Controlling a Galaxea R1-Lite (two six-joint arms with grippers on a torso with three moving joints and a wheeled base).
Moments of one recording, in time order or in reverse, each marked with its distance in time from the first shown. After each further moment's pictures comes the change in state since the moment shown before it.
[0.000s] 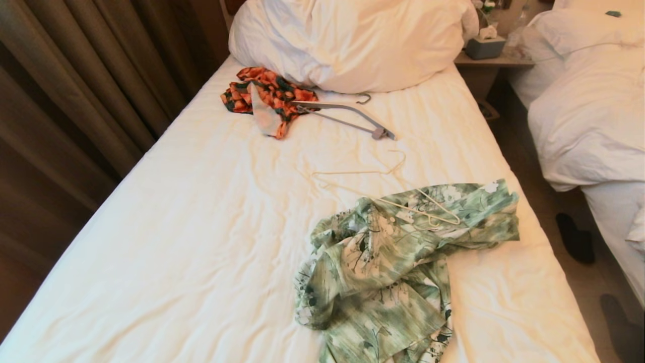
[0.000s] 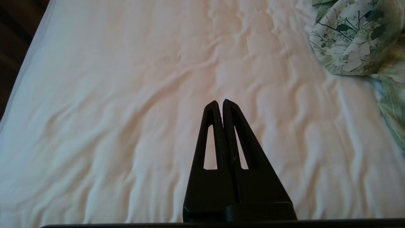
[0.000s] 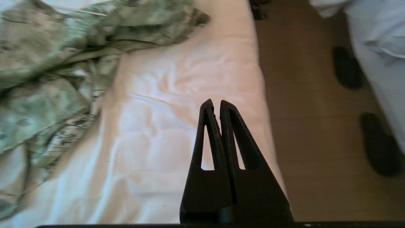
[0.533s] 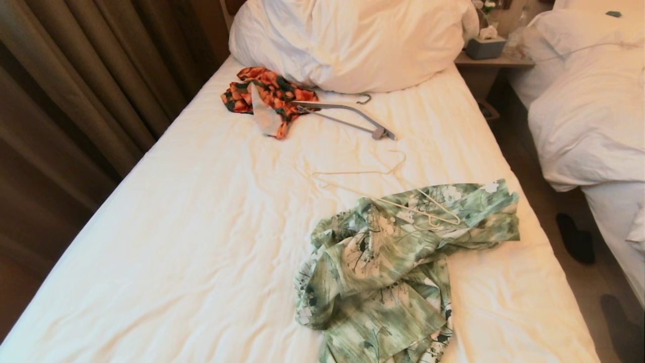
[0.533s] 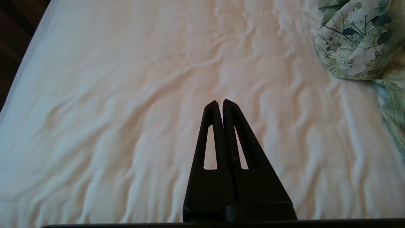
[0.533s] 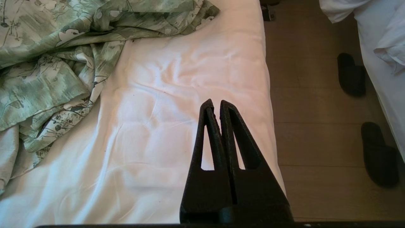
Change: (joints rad) left arm 0.000 0.000 0.002 0.000 0.020 -0.029; right arm 0.000 -0.003 0.070 -0.062 0.033 -0.062
